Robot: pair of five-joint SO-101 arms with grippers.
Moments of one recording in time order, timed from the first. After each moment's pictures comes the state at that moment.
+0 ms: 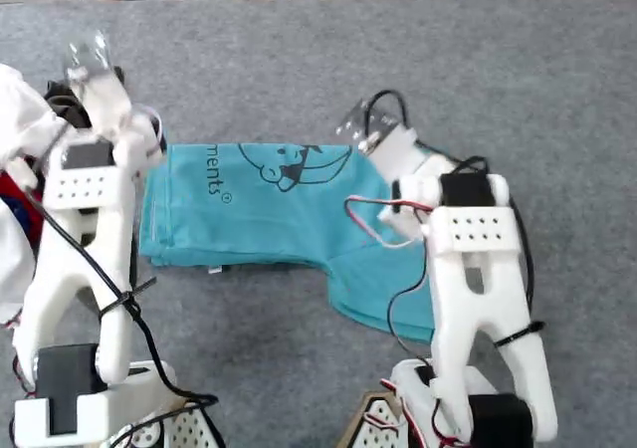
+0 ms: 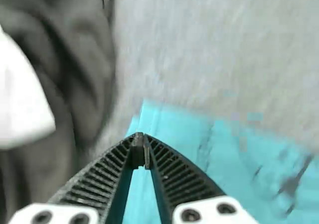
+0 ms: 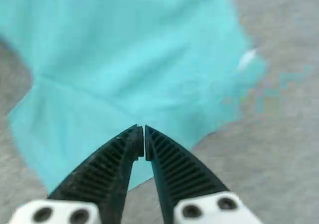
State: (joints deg) left arm -10.3 -13.1 22.2 45.5 11.6; right arm -1.1 -26.9 34.8 66.1 44.3
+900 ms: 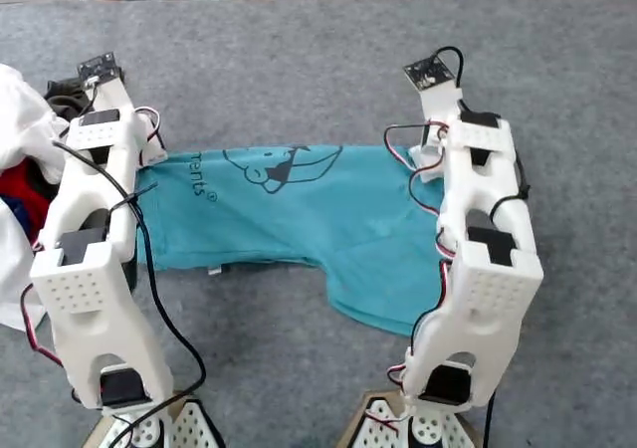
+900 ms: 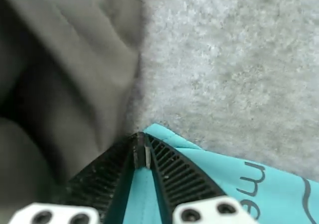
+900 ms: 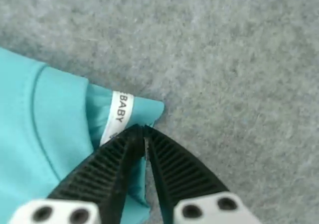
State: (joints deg) left arm -15.2 30.4 -4.6 50.4 12.9; right arm 10.4 32.0 -2.4 51.2 31.3
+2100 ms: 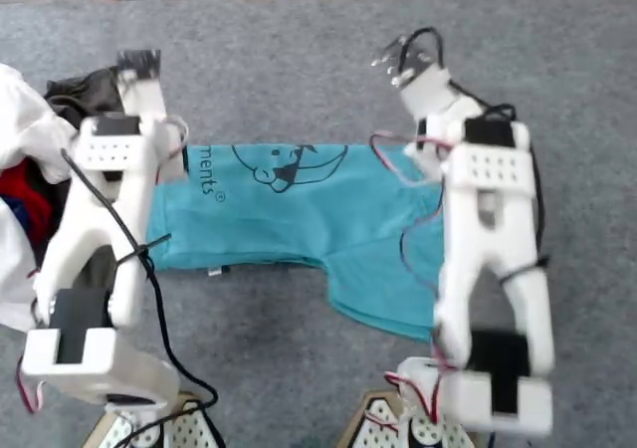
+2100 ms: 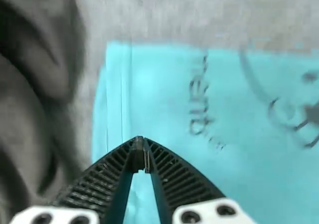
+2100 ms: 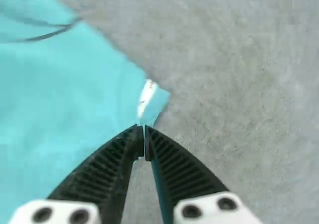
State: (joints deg) left arm -6.6 1.4 17.7 60.6 3.4; right arm 4.7 -11.5 18.3 60.6 47.1
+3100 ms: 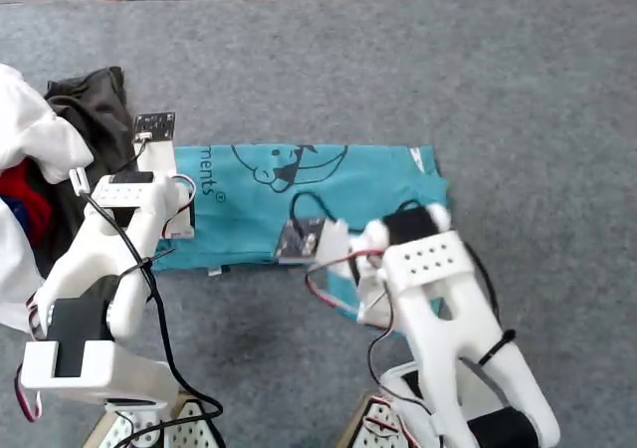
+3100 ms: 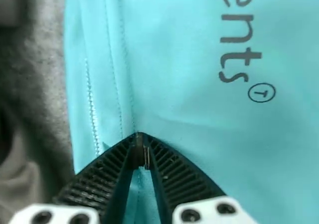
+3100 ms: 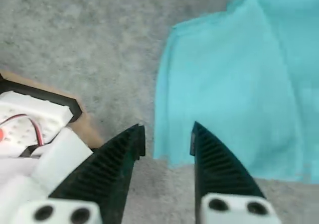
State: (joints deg) left arm -6.6 -0.8 38.4 47.4 2.1; right arm -17.6 -32.0 52.7 84.8 57.9
